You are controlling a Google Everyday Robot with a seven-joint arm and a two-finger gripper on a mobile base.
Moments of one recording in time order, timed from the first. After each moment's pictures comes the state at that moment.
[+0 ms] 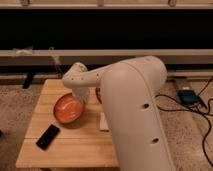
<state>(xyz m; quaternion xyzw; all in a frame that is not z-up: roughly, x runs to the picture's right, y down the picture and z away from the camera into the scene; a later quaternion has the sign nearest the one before) -0.131 0.091 0.856 -0.21 0.18 0.59 0.76</state>
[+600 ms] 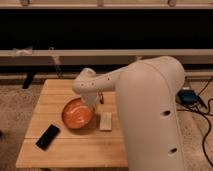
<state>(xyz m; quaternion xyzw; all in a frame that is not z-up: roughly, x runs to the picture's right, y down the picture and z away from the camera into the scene) -0.046 0.114 0.855 -0.19 0.23 0.62 0.73</state>
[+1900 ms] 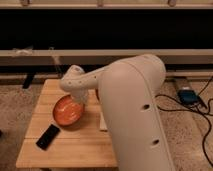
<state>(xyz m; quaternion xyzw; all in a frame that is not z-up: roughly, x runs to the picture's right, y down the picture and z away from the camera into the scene) -0.130 0.099 0.853 -0.20 0.19 0.59 0.76</state>
